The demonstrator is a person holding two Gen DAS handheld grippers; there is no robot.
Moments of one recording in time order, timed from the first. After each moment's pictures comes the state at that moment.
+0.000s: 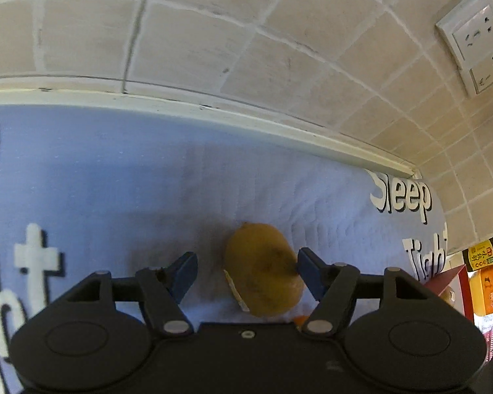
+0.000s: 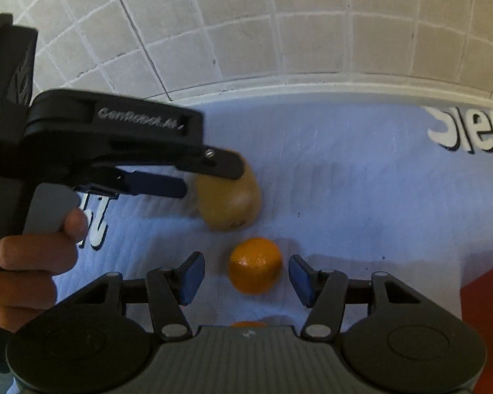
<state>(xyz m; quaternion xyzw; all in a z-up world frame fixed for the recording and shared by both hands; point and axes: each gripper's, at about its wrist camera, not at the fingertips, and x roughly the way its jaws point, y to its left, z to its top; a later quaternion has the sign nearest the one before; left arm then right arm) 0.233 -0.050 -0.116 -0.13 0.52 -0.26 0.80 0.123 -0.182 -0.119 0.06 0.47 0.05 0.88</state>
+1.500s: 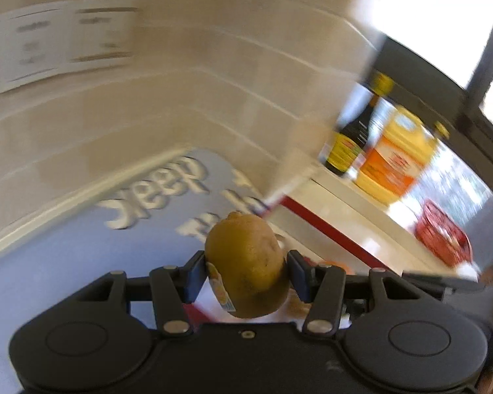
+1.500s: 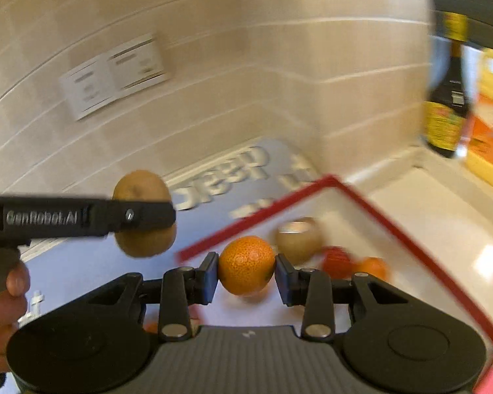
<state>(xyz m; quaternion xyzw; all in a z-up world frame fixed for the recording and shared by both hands) 0.077 -0.247 0.007 0.08 0.37 -0.52 0.77 -0.081 -0.346 -0.023 0.17 0.30 -0.23 0.91</state>
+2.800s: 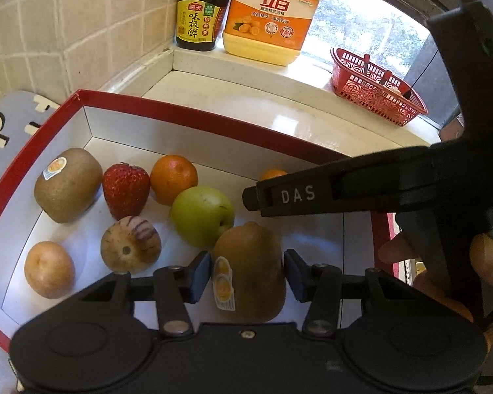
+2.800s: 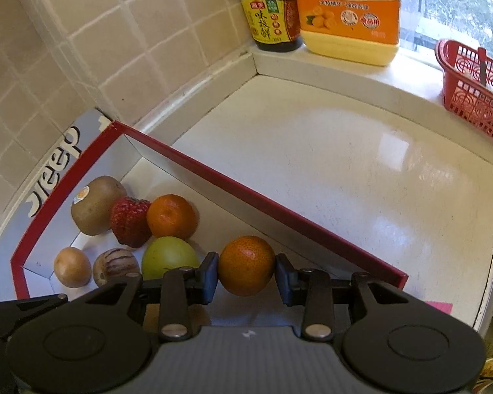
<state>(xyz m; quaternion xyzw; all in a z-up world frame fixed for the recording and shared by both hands) -0.042 -0.354 -0.089 0.24 0.40 -0.63 0.62 -0.146 -0.456 -0.100 0.31 0.36 -0.37 0.80</state>
